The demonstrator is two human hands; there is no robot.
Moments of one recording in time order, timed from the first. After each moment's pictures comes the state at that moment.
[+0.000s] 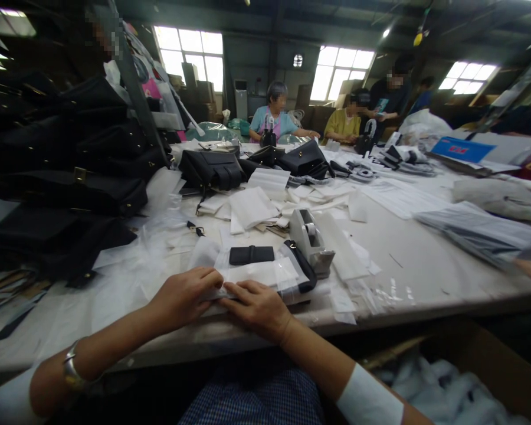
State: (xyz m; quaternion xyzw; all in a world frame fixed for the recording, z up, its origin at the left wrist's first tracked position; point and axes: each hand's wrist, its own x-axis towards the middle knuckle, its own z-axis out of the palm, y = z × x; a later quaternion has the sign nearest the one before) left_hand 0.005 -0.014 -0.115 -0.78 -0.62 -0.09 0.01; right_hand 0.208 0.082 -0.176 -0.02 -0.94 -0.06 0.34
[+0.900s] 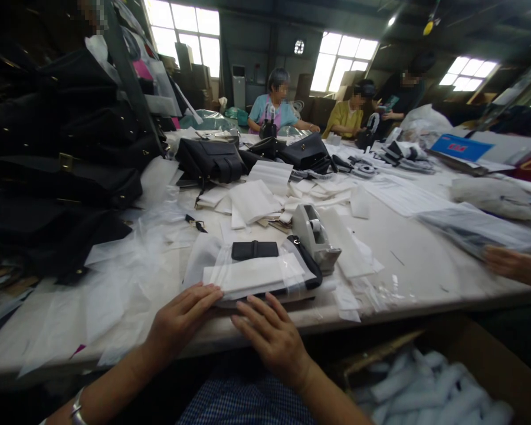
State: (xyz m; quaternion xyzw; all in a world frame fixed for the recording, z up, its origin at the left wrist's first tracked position) left_hand 0.003 -0.050 -0.193 -0.77 -0.54 -0.32 0.14; right_hand 0.250 0.038 -0.196 -0.09 -0.95 -0.03 0.31
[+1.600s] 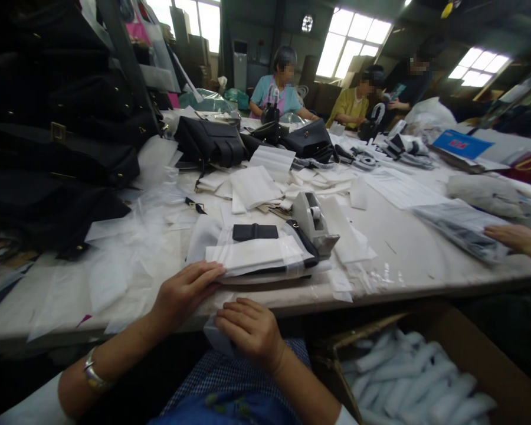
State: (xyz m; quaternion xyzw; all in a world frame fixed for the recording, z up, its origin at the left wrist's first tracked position) left_hand 0.006 -0.047 -0.185 -0.75 -0.55 -0.34 0.11; right_hand 0.220 0.004 -0.202 -0.04 -0.91 0.12 0.40
